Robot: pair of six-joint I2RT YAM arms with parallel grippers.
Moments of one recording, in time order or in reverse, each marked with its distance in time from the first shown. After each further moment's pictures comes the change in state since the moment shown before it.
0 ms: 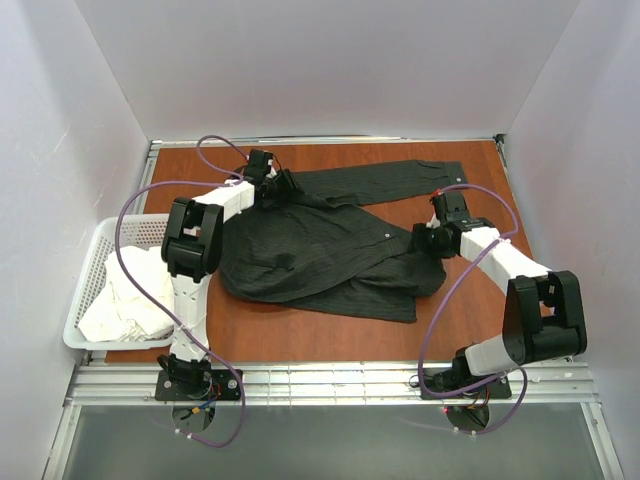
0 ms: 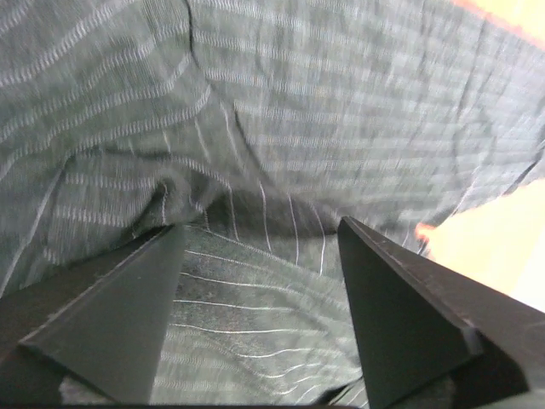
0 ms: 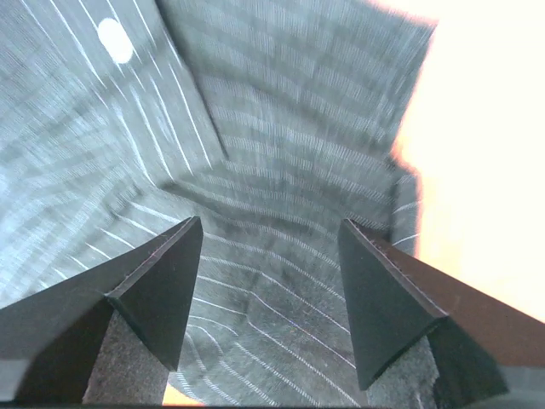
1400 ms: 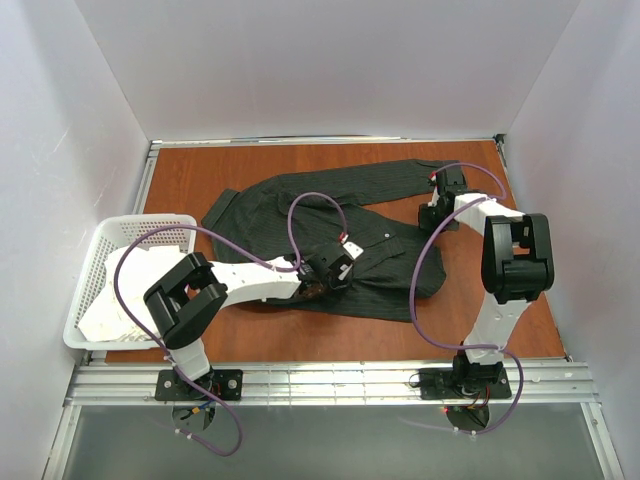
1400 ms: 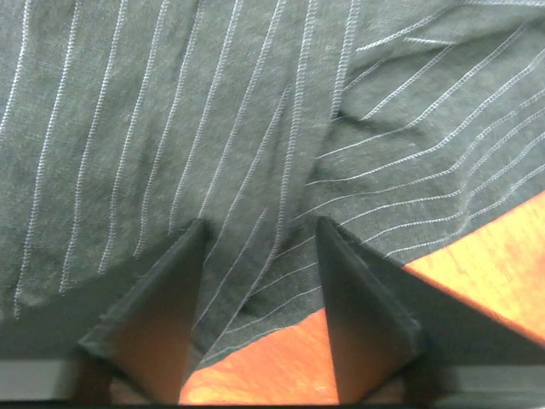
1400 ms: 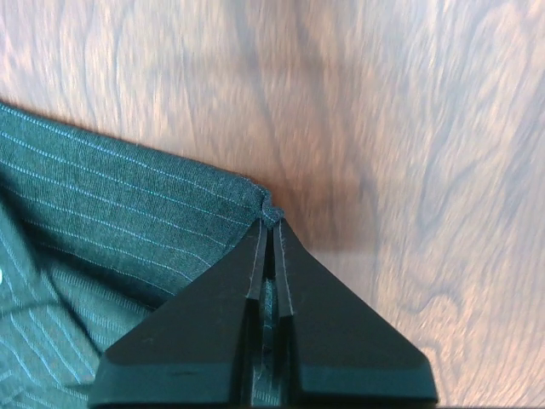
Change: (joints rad) left arm -0.704 -0.493 -0.594 -0.111 -0.374 0.519; right arm -0.116 0.419 0.324 0.053 0.057 -0.242
